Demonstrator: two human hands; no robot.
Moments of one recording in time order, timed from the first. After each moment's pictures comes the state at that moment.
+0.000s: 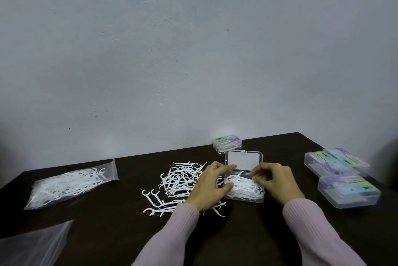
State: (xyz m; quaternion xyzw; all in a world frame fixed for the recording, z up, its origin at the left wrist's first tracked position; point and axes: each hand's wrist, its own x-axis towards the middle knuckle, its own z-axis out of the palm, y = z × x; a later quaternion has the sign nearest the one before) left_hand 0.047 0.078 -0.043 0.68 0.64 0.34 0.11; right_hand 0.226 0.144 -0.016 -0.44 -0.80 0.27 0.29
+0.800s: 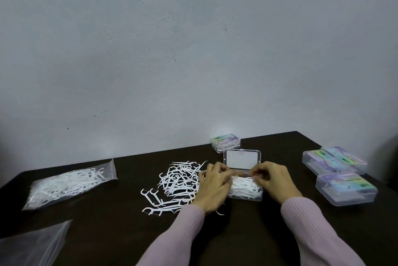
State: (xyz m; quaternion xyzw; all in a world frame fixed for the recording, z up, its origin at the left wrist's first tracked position) left_hand 0.063 0.082 -0.044 0.68 0.67 0.29 0.07; right_hand 0.226 0.147 -0.019 -0.43 -0.82 0.24 0.28
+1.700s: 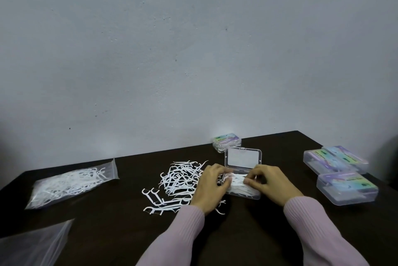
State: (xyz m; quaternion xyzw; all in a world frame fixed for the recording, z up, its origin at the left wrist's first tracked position) left_hand 0.057 0.081 -0.053 0.64 0.65 0.40 0.06; right_hand 0.226 0.150 -0.024 -0.38 -0.88 0.21 0.21
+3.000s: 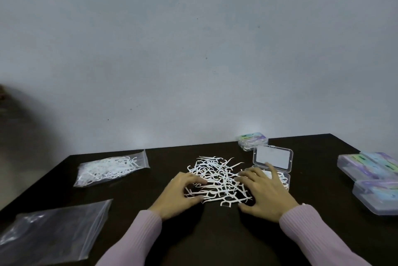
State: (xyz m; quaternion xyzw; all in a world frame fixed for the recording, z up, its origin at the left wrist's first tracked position) left_hand -0.044 -0.024 -0.044 0.63 0.71 0.30 0.09; right_hand 0.172 0.099 -0.027 -0.29 -0.96 -0.06 0.04
